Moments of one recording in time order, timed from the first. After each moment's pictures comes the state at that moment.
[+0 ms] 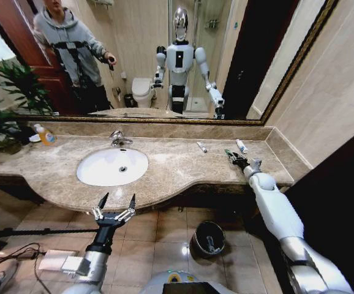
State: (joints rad) left arm 1.93 -1.44 -0.60 -2.42 -0.21 -0.08 0.08; right arm -0.67 1.08 0.48 1.15 0.36 -0.16 -0.24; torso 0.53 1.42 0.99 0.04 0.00
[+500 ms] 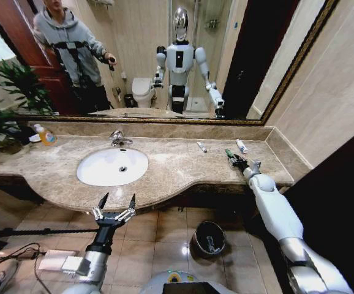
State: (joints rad) left arm 1.93 -1.44 -0.60 -2.42 -0.21 -0.08 0.08; right arm -0.69 1.08 0.48 1.14 0.36 -0.16 -0.24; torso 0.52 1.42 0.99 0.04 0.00
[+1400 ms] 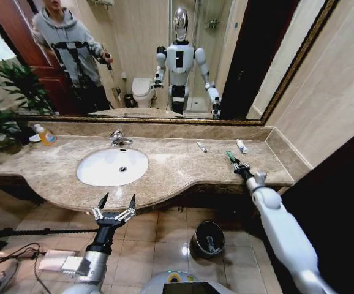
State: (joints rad) left arm 1.93 -1.44 -0.60 -2.42 -0.21 -0.08 0.08; right arm -1.10 1.12 0.63 1.58 0.35 0.04 -0.17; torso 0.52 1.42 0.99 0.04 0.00
